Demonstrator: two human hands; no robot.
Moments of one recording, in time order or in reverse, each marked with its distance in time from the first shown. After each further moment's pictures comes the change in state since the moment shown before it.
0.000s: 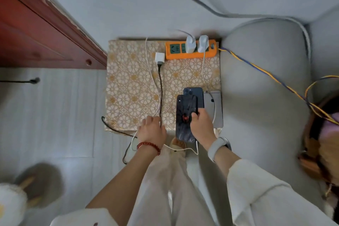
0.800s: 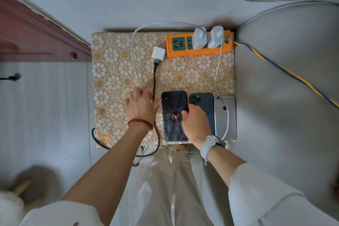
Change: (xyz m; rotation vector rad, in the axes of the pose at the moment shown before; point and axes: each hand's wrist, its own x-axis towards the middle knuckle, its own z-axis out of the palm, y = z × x) left_hand 0.123 -0.005 -0.024 0.005 0.277 0.046; right_hand 0.065 -0.022 0.042 -0.337 -0.052 -0.082
